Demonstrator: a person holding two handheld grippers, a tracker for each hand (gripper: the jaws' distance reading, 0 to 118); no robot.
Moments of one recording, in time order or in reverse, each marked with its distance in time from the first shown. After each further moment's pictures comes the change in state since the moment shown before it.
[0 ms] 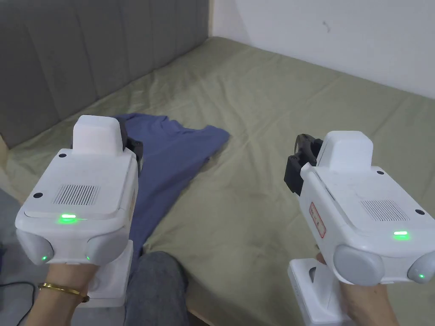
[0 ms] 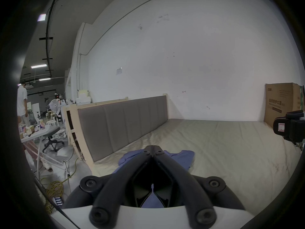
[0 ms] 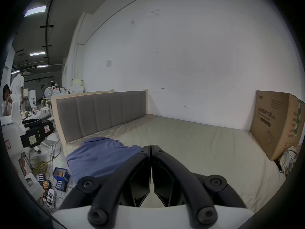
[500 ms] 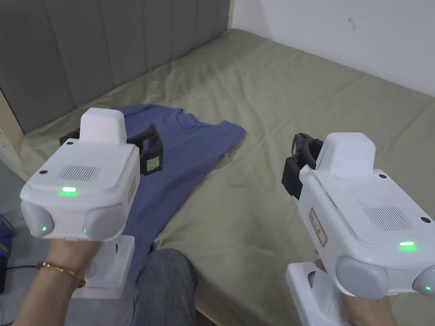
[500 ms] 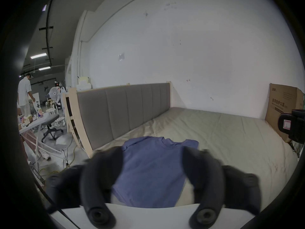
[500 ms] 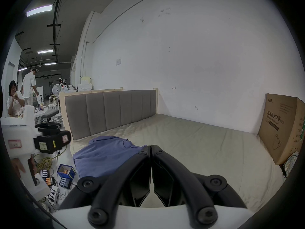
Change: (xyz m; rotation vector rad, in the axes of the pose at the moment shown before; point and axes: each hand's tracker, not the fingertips) left arm -0.022 -0.007 -0.046 -0.152 -0.028 0.050; right arm -0.022 0.002 -0.013 -0.007 0.061 0.026
